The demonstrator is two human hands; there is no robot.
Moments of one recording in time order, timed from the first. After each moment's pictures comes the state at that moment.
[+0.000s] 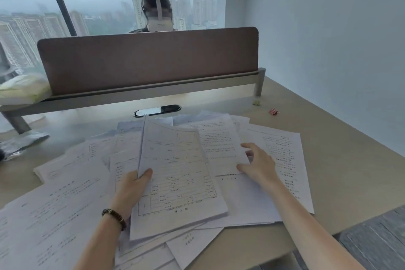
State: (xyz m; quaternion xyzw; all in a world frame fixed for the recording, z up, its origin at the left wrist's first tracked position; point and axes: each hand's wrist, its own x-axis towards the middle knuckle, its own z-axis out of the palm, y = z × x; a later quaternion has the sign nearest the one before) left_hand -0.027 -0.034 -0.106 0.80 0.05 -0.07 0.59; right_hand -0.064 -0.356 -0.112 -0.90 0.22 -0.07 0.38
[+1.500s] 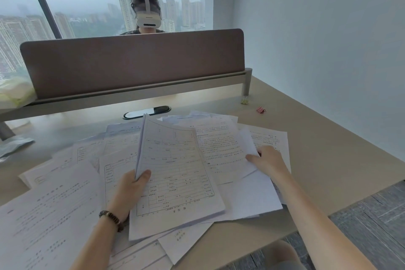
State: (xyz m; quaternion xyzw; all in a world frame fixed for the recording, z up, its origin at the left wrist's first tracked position) left_hand -0.037 -0.045 -0.111 0.80 0.01 -0.06 0.59; right_hand -0.087 -0.402 -0.097 -0.90 0.25 -0.03 0.37
